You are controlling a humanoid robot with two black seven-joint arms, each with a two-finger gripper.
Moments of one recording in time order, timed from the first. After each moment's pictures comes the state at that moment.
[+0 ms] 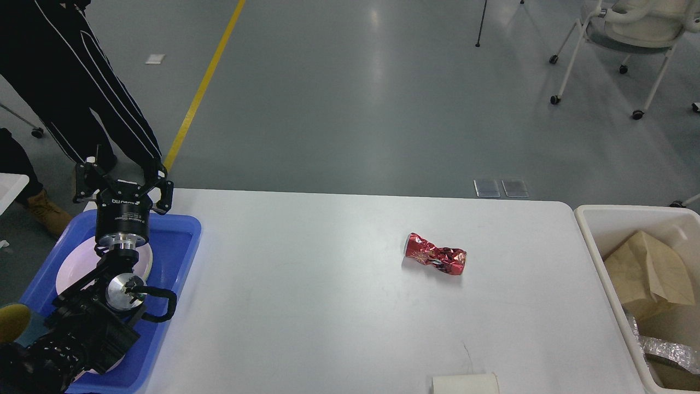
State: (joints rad) left arm -0.66 0.17 -0.85 -0.28 -0.13 -0.62 -0.72; right arm 0.52 -0.47 -0.99 -0.10 0.18 -0.07 -0.10
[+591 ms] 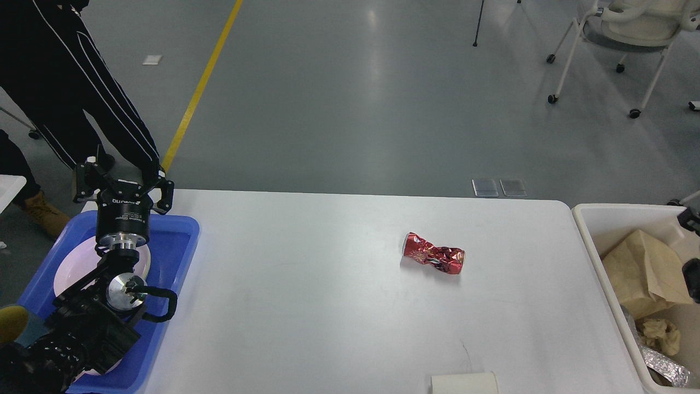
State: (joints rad) left arm -0.67 0.17 -0.85 -0.28 -0.13 -0.62 -0.72; right arm 0.74 -0.42 -0.99 -0.10 0.18 -0.04 -0.10
